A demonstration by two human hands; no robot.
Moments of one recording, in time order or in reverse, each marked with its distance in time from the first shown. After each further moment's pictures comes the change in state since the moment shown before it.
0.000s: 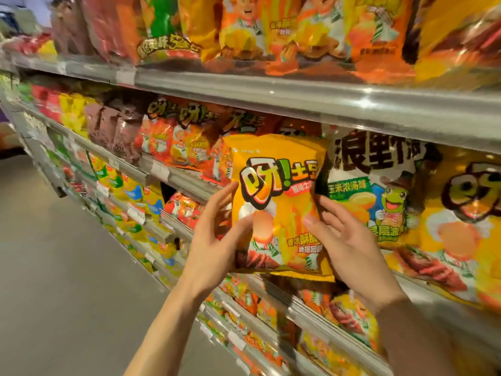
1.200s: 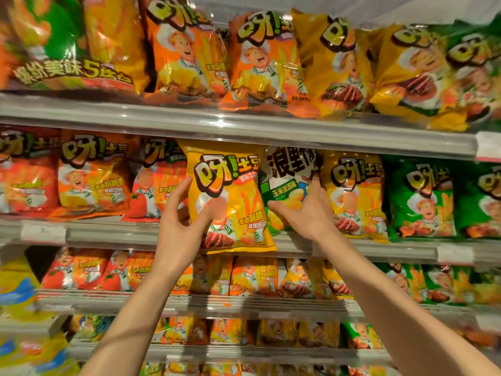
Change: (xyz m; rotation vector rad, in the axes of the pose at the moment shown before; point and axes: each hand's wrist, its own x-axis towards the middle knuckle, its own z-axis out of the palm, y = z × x) left_hand 0.090 -0.017 -0.035 -0.265 -0.336 0.068; right_hand 0.017 -0.036 0.022 -0.876 0.781 0.242
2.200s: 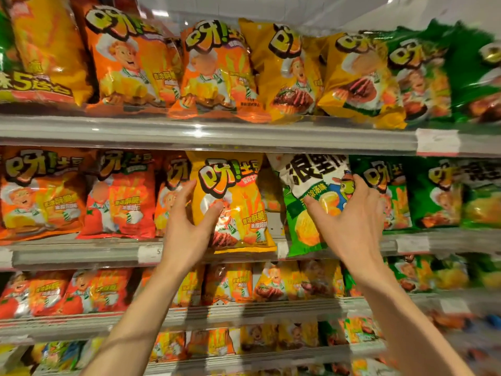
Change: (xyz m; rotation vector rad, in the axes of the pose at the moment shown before) left_hand 0.008 0.010 0.075 0.150 -0.032 0.065; right_hand -0.046 0.058 -0.091 -0.080 0.507 0.029
